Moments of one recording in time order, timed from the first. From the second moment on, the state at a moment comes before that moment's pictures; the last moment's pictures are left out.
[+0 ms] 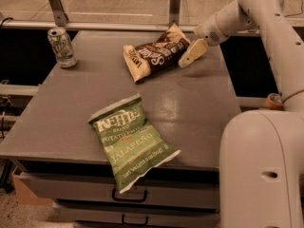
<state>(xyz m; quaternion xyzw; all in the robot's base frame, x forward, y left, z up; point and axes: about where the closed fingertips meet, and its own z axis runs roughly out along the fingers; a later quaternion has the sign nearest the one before) 0.781 -0.139 0.861 -0.53 0.75 0.15 0.36</state>
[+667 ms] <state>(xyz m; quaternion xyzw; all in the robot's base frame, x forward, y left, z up) 0.783 -0.126 0.861 -0.54 0.73 0.17 0.37</state>
